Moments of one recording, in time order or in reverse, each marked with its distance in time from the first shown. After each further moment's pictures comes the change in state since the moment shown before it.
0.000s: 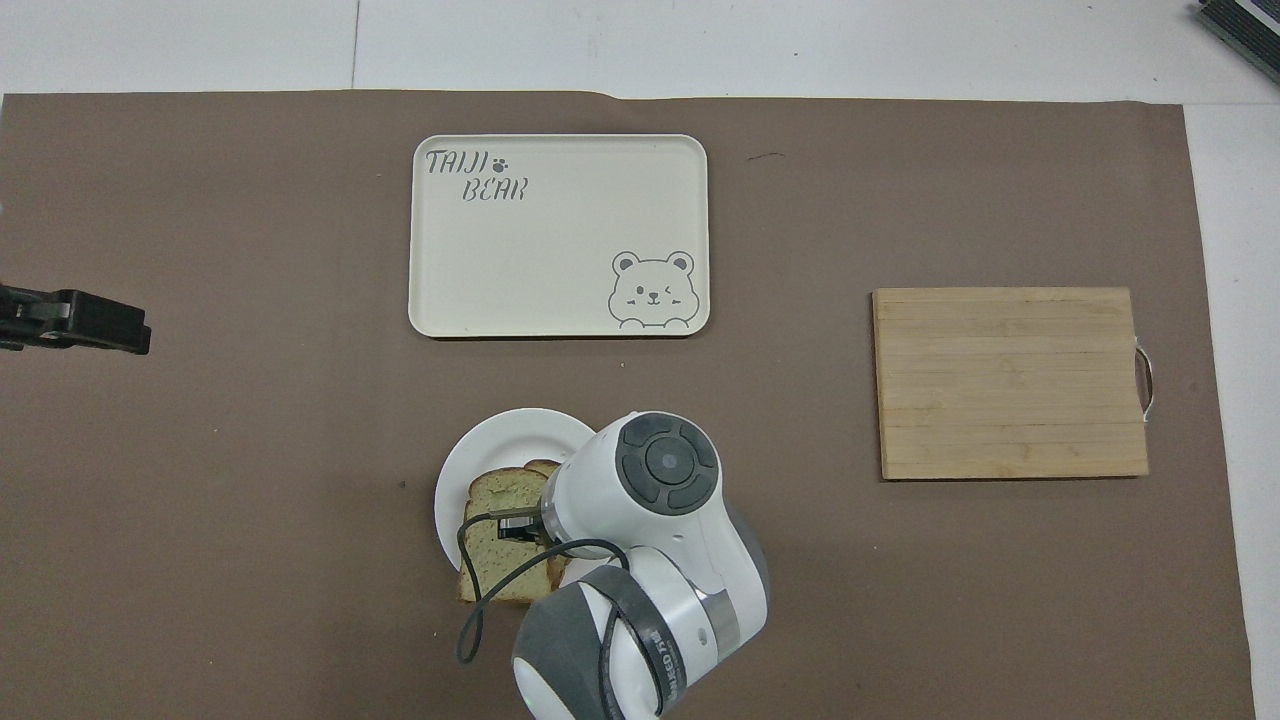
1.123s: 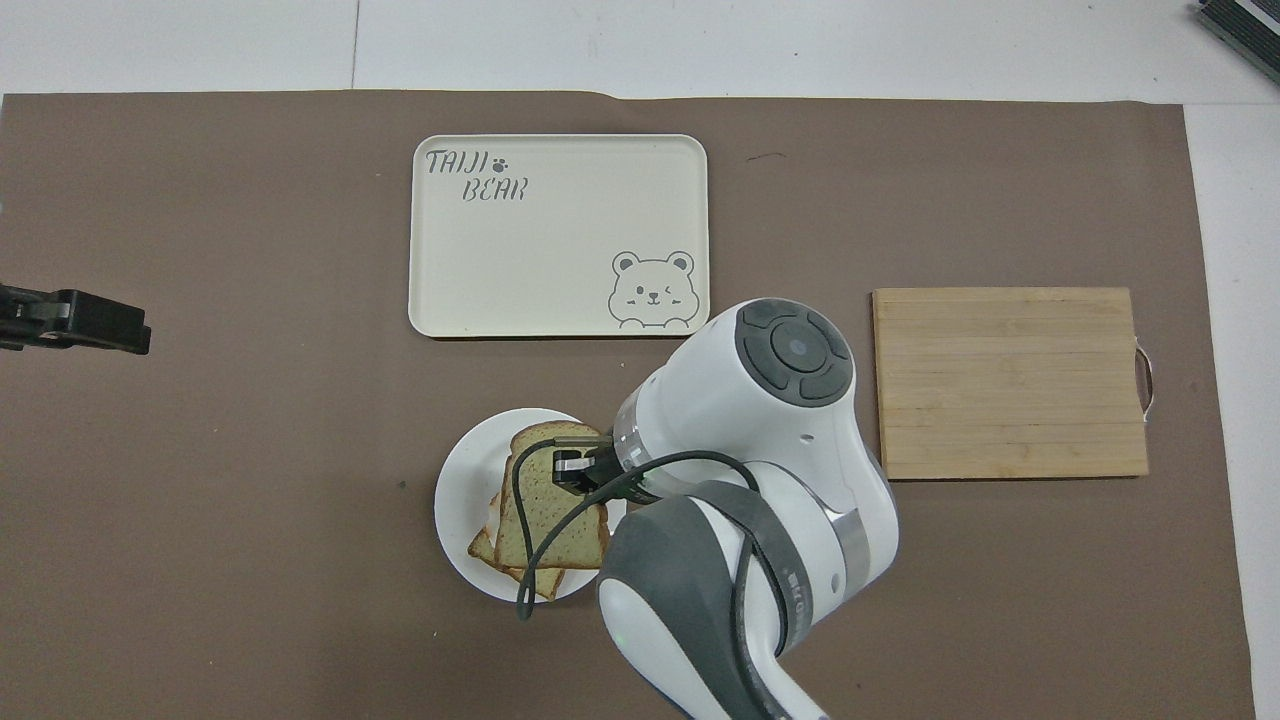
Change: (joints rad) left arm 0.000 0.000 0.000 0.000 0.000 0.000 0.000; right arm -0.109 -0.083 -0.052 0.126 -0.007 -0.274 0.007
